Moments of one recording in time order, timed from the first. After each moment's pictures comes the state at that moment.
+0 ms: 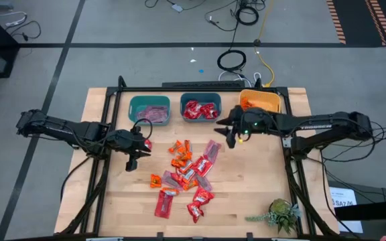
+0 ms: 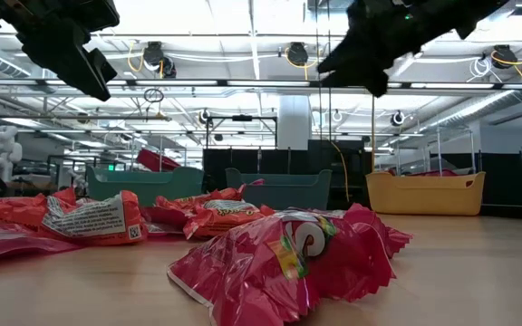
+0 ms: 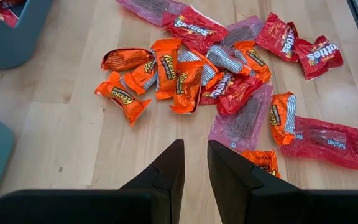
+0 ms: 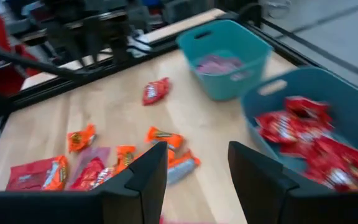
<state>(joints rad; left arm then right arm) -0.18 0.82 0.63 -0.61 -0.04 -0.20 -0.10 1.17 0.75 0.02 0.08 0.29</state>
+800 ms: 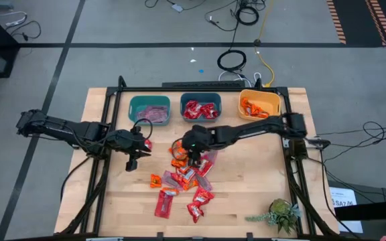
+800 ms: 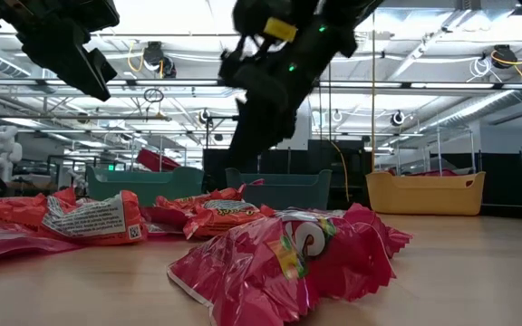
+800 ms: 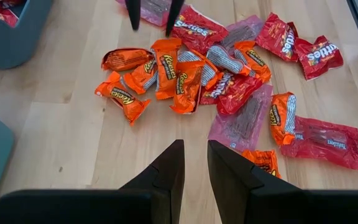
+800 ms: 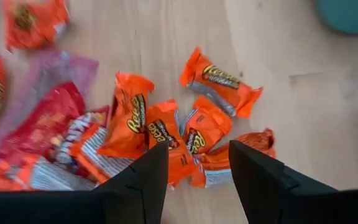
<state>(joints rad) -0.18 0.82 0.63 -0.61 -0.04 -0.20 0.02 1.99 1.43 -0.37 0.07 0.12</state>
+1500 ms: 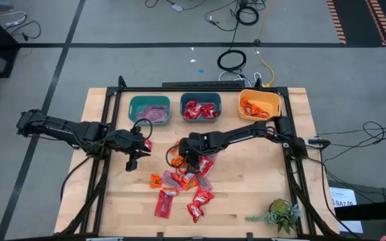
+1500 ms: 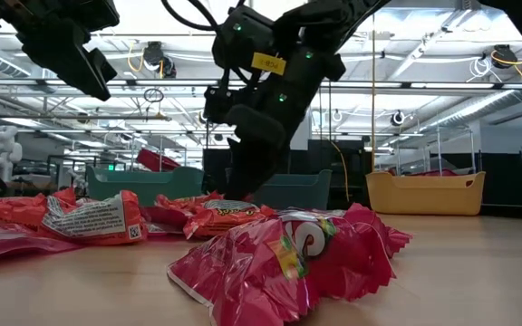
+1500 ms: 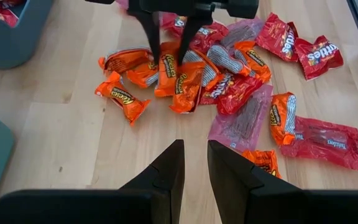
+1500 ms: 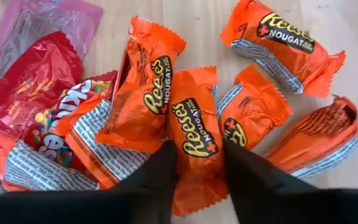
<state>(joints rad) -0.18 0.82 0.63 -0.61 -0.04 -0.20 0.05 2.12 1.49 -0.41 0.00 0.13</state>
